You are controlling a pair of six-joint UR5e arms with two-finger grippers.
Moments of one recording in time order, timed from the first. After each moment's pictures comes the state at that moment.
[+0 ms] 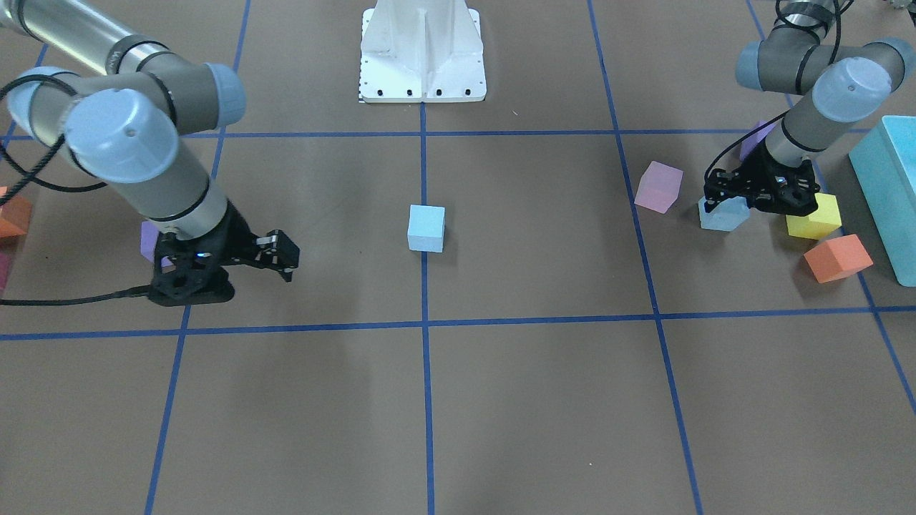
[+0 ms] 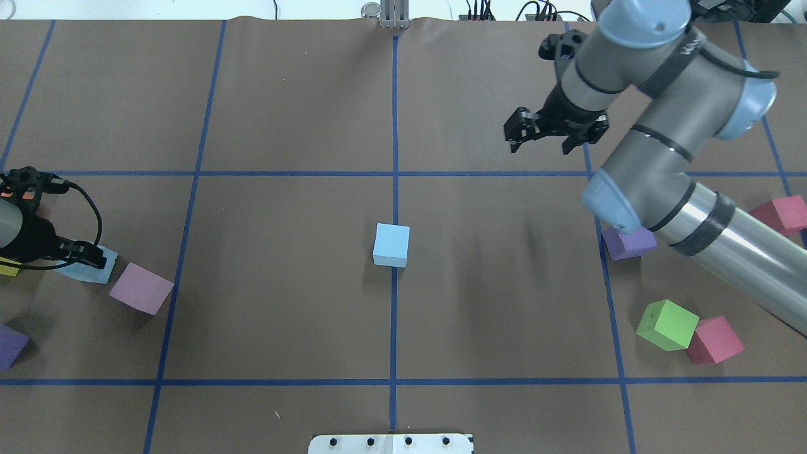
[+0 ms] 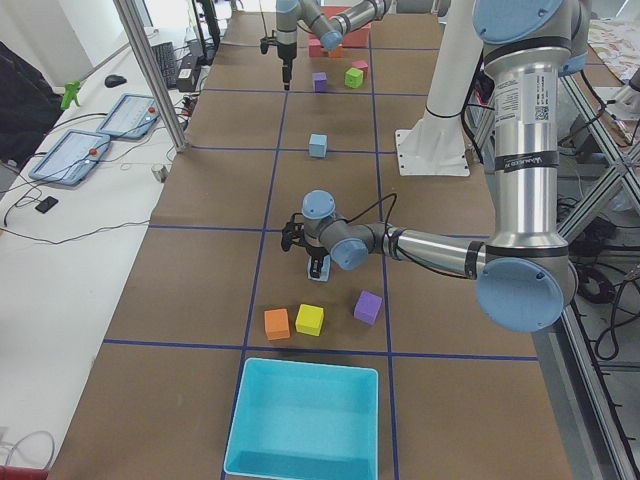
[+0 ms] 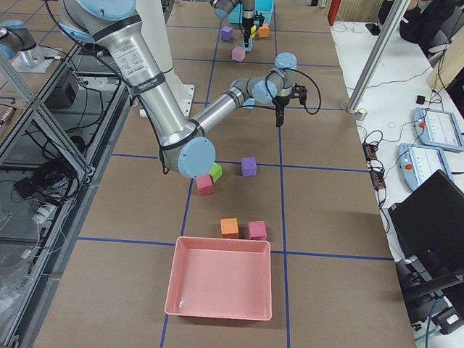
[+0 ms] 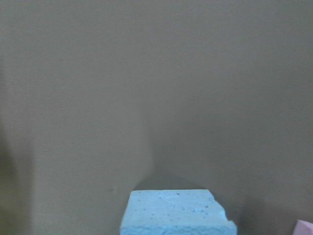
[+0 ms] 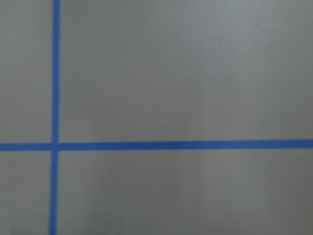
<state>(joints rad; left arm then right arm) -0.86 -1.49 -1.72 -2.17 -2.17 -0.79 0.92 -1.06 1.64 -1.49 2.17 0.86</state>
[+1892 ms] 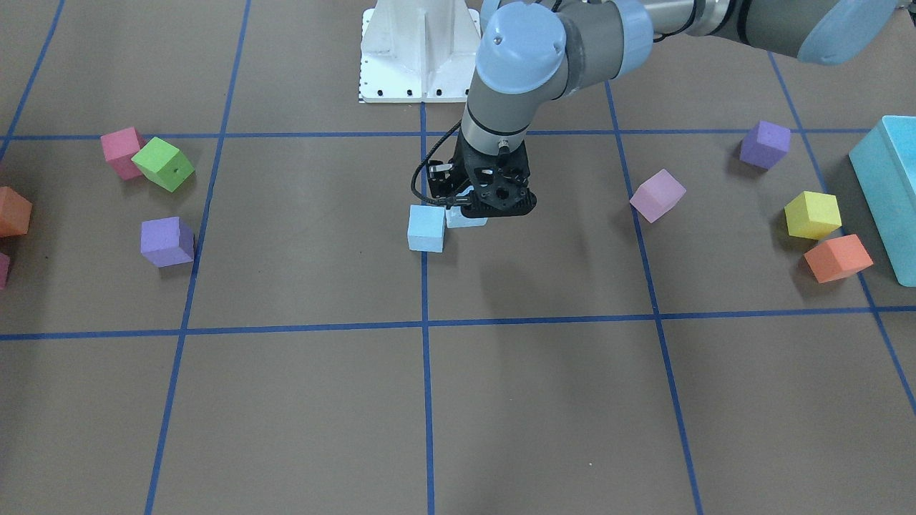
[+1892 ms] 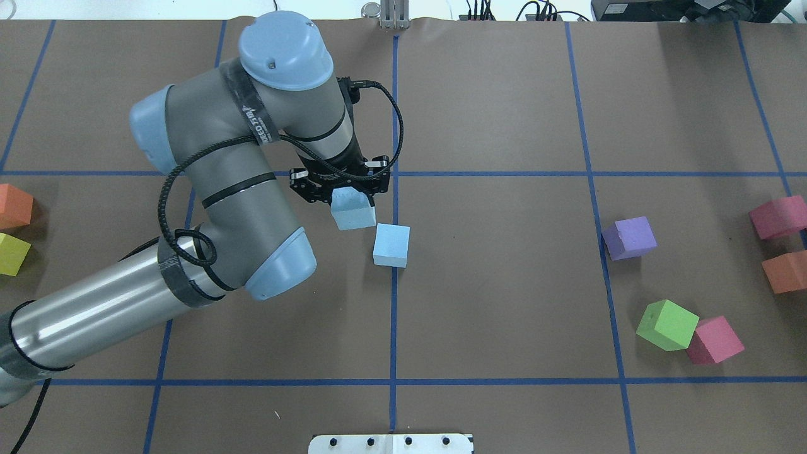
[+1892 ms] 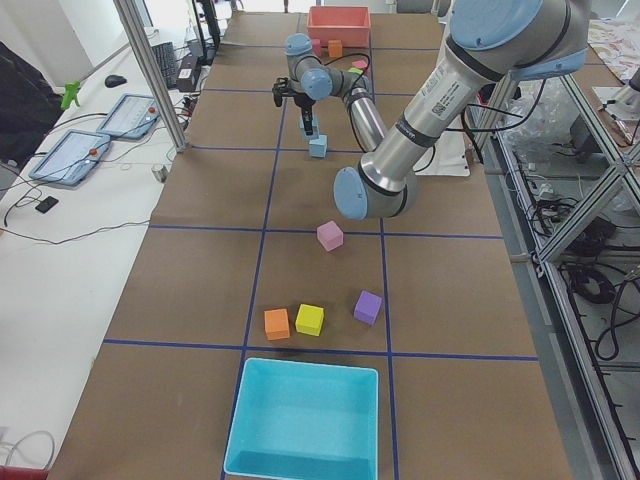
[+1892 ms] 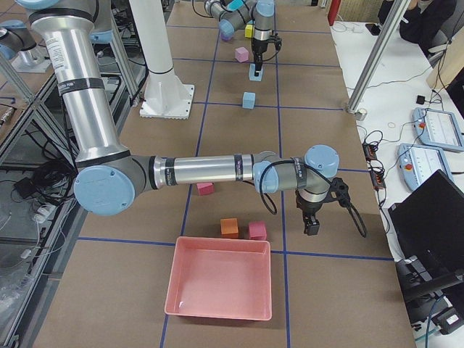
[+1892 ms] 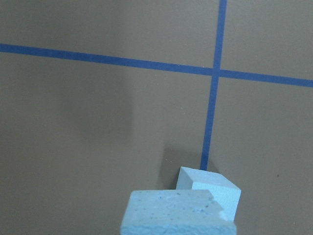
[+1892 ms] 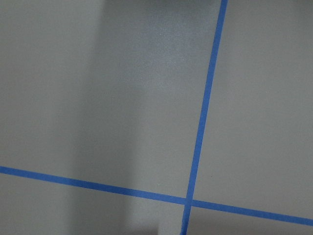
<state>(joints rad) -0.65 -2.42 -1.61 -1.46 -2.10 -1.22 1.51 -1.32 1.42 -1.49 2.30 0.00</state>
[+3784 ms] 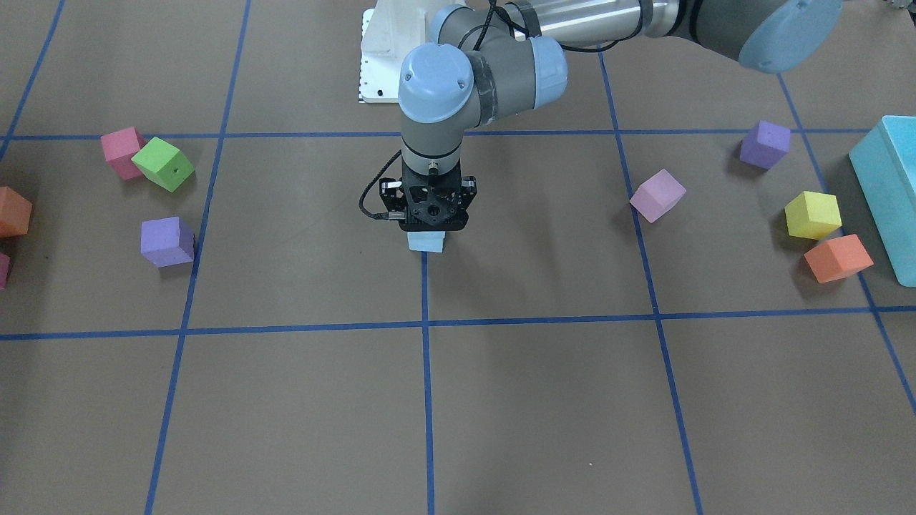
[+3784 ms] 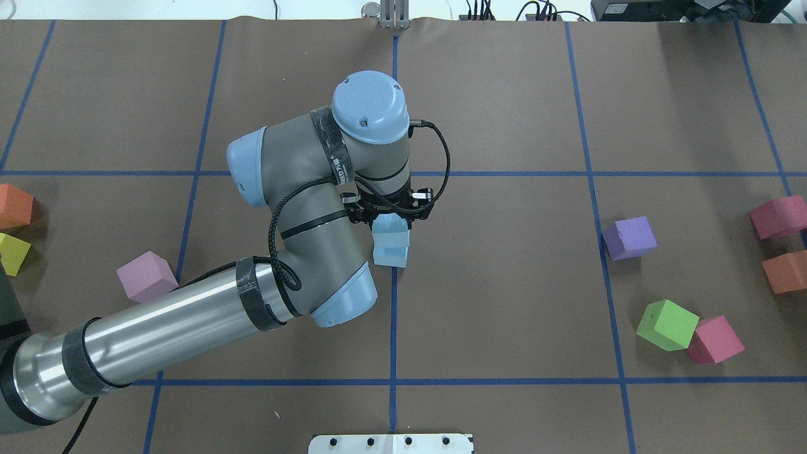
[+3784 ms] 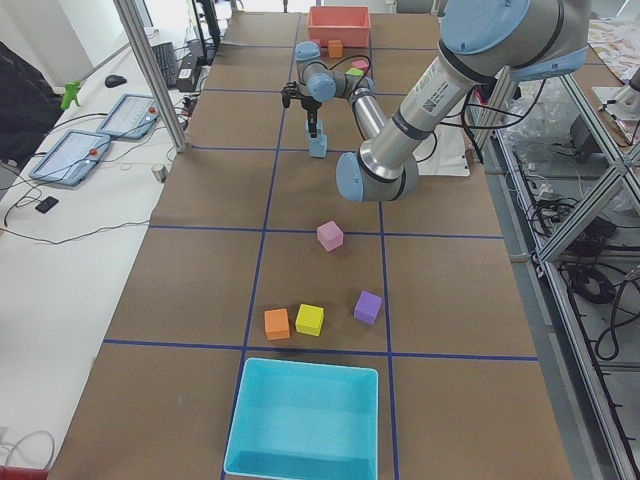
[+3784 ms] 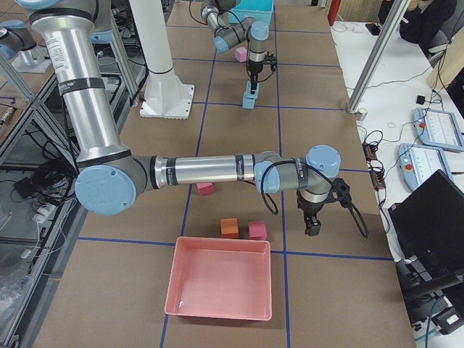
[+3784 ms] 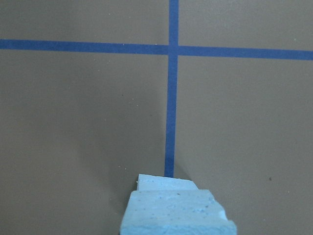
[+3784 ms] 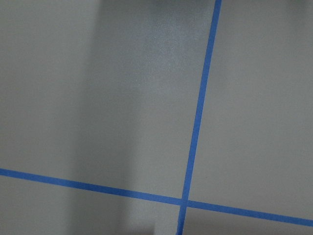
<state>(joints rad) -0.55 -2.51 -1.45 -1.52 -2.00 -1.21 1.51 -1.31 1.41 -1.49 2.30 0.00</state>
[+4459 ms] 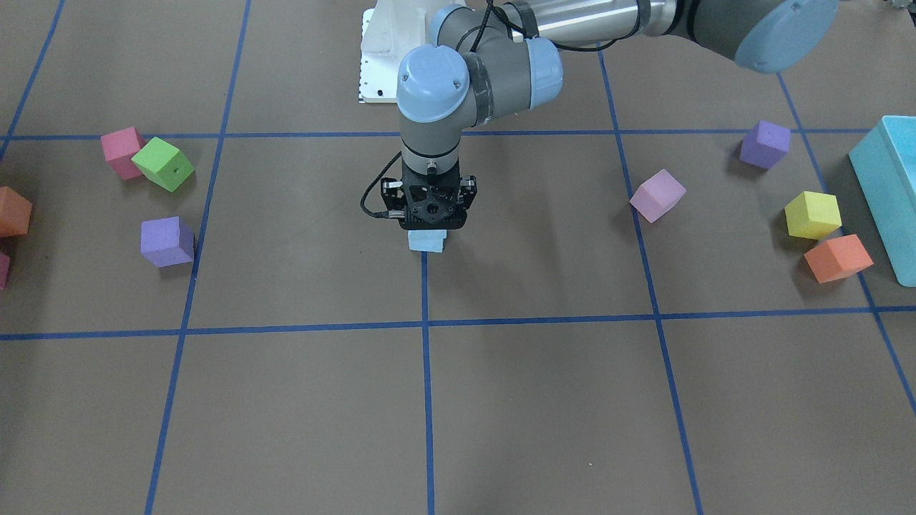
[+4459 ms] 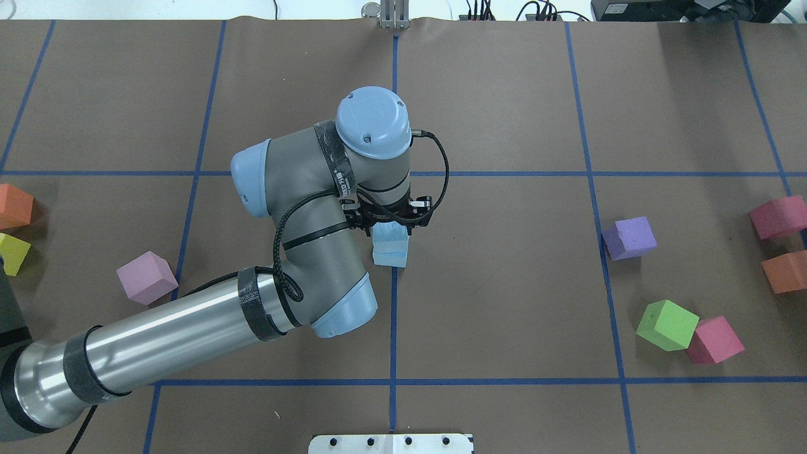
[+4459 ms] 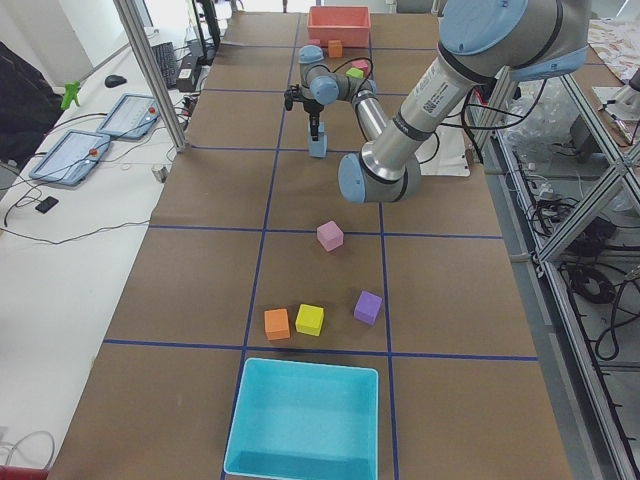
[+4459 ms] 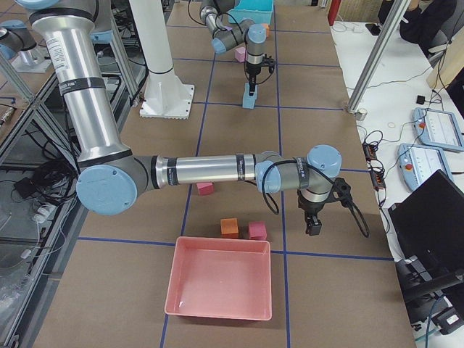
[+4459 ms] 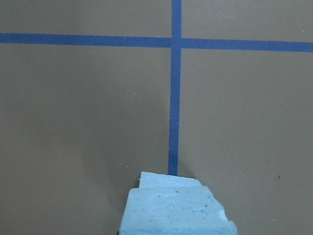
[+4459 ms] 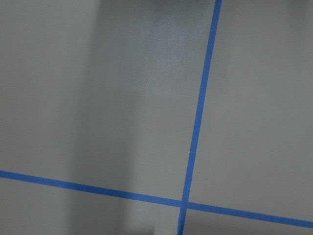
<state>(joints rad) -0.54 -2.50 -1.45 -1.52 -1.97 -1.21 1.51 -1.31 1.40 -1.49 2.30 0.00</state>
